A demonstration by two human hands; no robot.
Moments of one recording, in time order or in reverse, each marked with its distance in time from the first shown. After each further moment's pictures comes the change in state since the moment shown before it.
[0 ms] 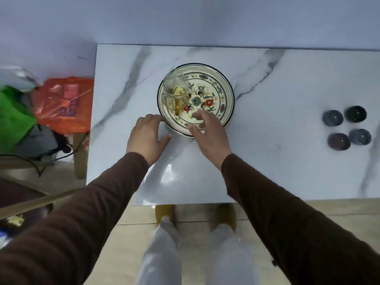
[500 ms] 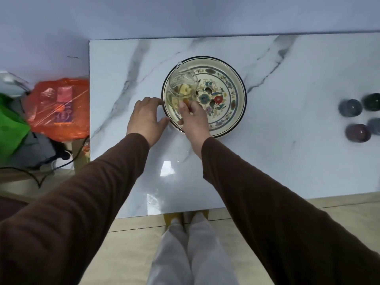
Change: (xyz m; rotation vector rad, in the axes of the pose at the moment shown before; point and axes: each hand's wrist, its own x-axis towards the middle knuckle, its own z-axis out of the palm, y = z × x) left_hand 0.073 -0.040 0.002 -0.009 -0.019 0.021; right_hand 0.065 -0.022 0.081 0.586 0.095 0.315
